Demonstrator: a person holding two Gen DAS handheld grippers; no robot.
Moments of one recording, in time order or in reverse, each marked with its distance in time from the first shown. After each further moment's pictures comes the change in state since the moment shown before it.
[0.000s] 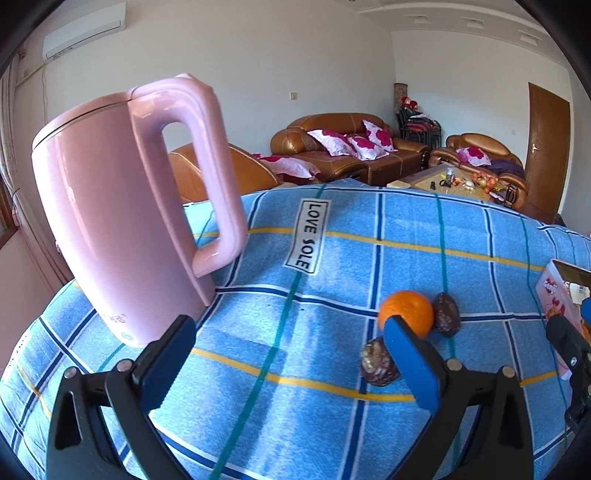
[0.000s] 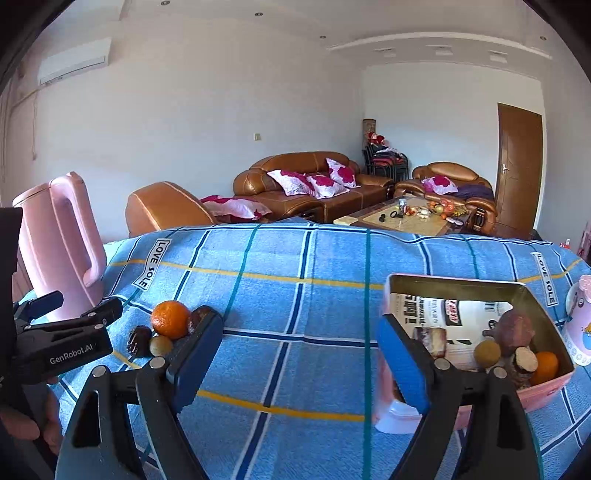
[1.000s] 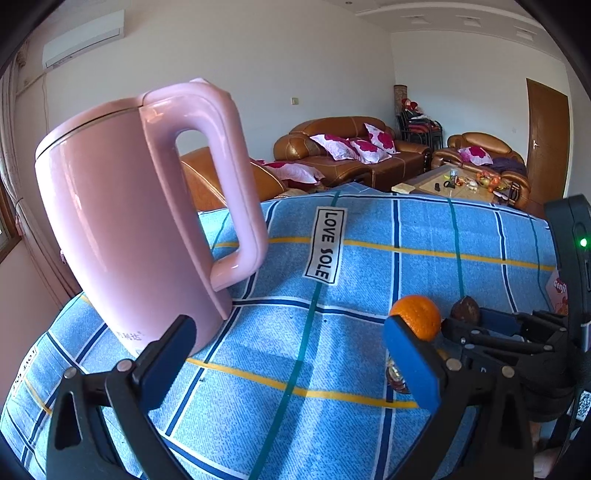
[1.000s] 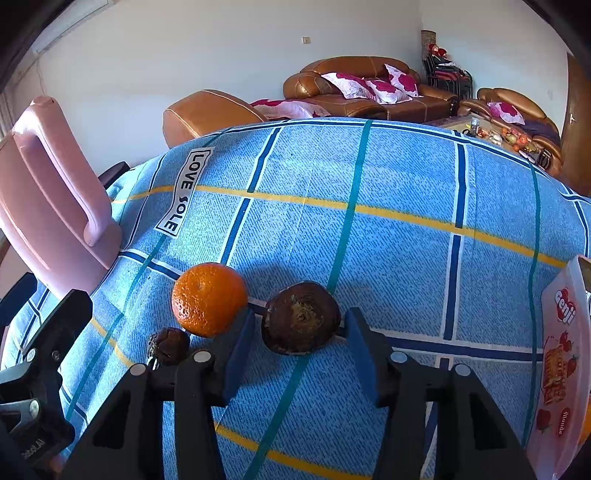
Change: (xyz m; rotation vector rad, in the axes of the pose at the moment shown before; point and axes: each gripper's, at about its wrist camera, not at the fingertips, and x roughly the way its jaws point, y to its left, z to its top) left arm 0.006 0.010 0.002 0.026 -0.028 -0.003; right arm 0.123 0.065 0.013 -0.039 0.378 0.180
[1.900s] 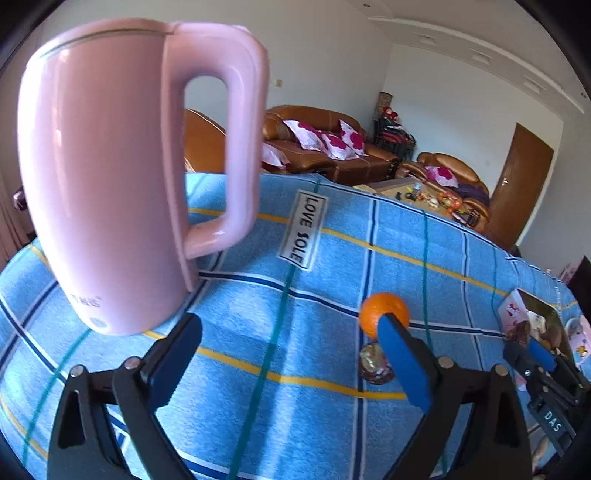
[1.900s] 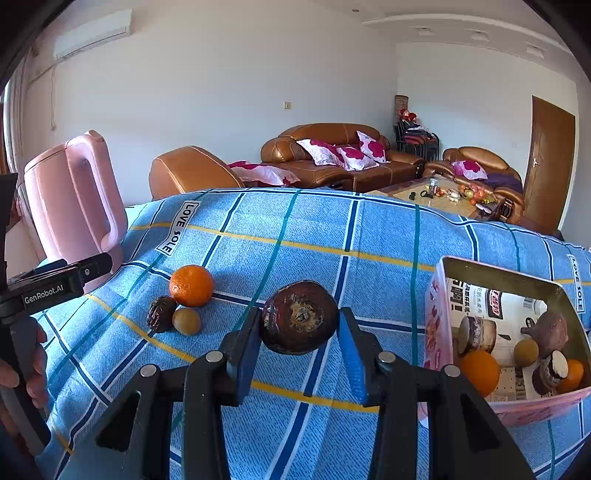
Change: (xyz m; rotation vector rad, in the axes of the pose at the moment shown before) left arm 0.014 0.030 -0.008 -0.169 0.097 -0.291; right arm -0.101 -0.039 -0.056 0.001 -0.267 -0.111
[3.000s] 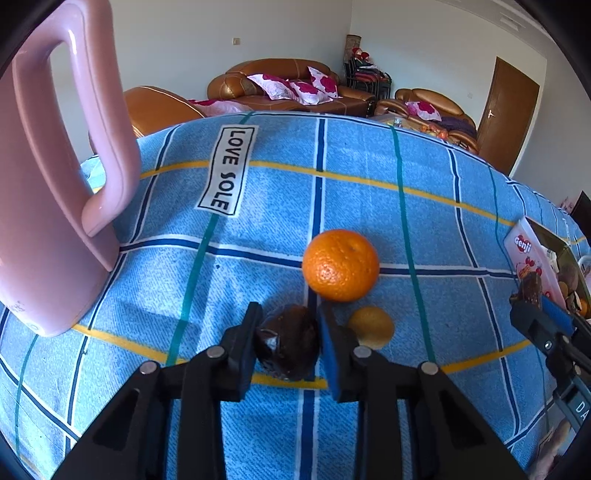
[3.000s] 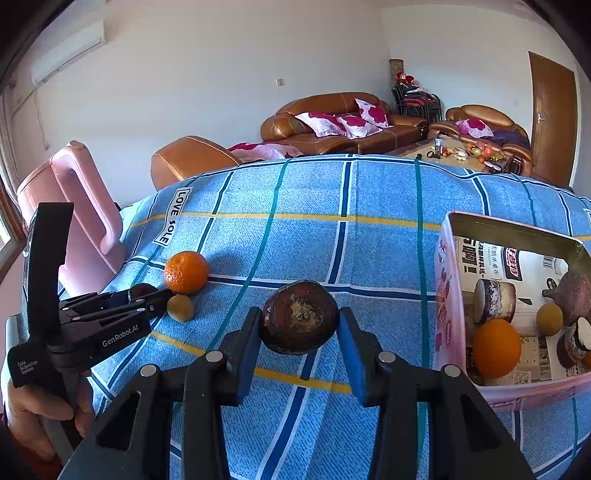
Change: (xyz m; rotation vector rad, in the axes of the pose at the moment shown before) left arm 0.043 -0.046 -0.018 0.155 0.182 0.029; right arm 0.020 -0.011 -0.005 0.088 0.090 0.066
